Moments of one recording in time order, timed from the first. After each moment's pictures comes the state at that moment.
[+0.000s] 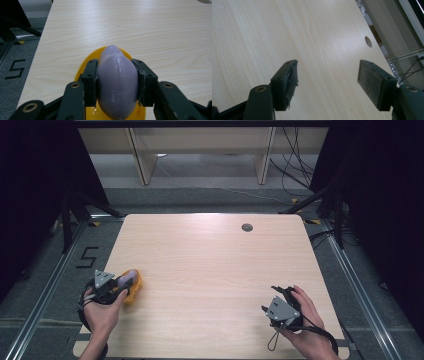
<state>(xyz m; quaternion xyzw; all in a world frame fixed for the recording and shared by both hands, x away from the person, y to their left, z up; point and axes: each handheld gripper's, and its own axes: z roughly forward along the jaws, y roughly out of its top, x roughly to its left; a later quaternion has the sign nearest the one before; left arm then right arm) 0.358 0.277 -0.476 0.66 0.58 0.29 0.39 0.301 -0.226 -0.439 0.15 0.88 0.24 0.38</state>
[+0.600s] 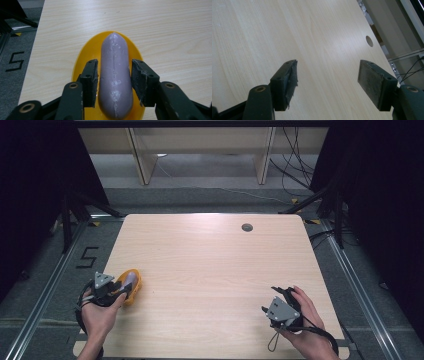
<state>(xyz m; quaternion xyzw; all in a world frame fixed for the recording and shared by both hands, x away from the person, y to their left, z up) 0.353 0.282 -0.477 0.68 0.58 0.27 0.36 0.300 -0.227 -0.440 0.15 0.88 0.24 0.37</state>
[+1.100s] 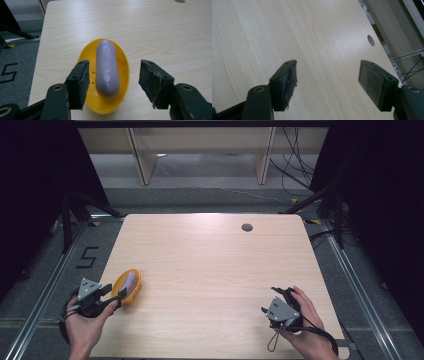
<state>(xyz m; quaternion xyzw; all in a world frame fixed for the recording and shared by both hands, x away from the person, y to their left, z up) 0.312 0.295 -0.454 0.68 0.54 0.27 0.41 0.299 -0.226 -0.441 0.15 0.88 0.24 0.37</state>
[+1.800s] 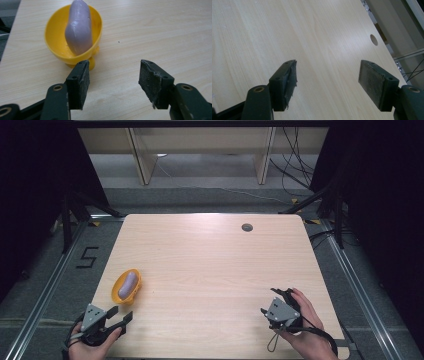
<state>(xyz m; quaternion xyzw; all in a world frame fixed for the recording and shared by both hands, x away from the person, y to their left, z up) 0.268 0.281 -0.497 0.70 0.52 0.25 0.42 0.299 -0.227 -0.445 0.16 0.88 0.25 0.36</state>
